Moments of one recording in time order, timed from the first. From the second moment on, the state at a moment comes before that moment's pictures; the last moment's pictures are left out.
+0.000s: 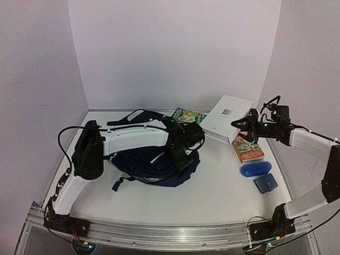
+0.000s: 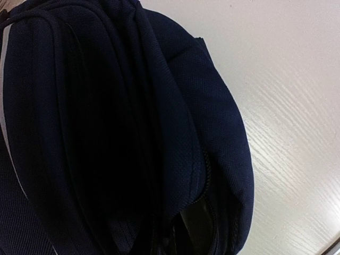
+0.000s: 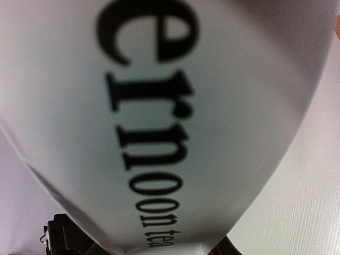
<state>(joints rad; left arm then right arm) -1.09 2.34 2.13 -1.05 -0.21 -0.12 0.06 1.35 0.88 -0.10 -0.83 0.86</state>
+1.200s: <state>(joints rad) -0.87 1.91 2.02 -0.81 -0.07 -0.34 0.40 1.64 0.95 0.22 -0.83 1.07</state>
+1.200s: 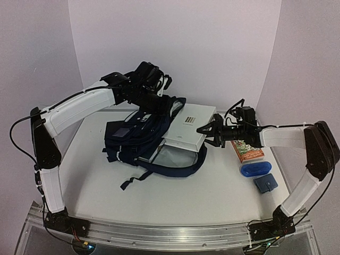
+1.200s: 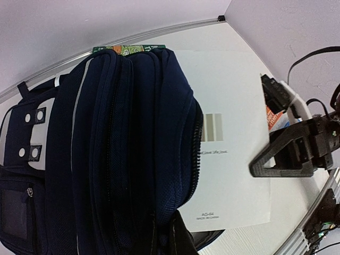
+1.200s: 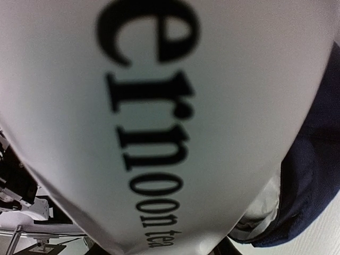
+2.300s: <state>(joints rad) -0.87 1.83 1.90 -0.73 0.02 -0.34 0.53 1.89 1.06 0.36 -0.82 1.17</state>
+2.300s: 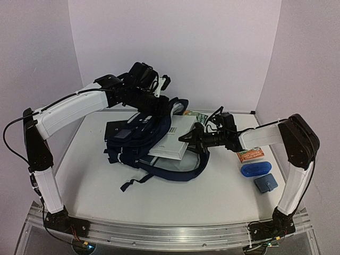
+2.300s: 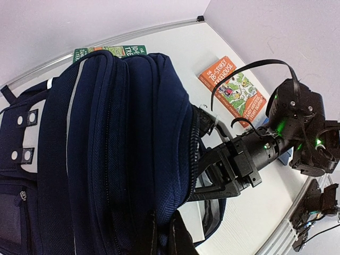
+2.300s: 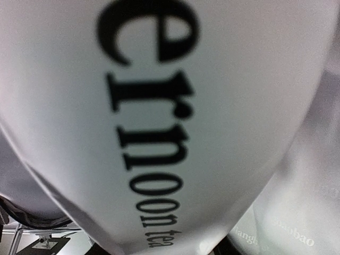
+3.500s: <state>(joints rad) -0.87 1.81 1.83 -0.68 -0.02 -0.33 0.53 1.89 1.06 0.08 -0.85 1.04</state>
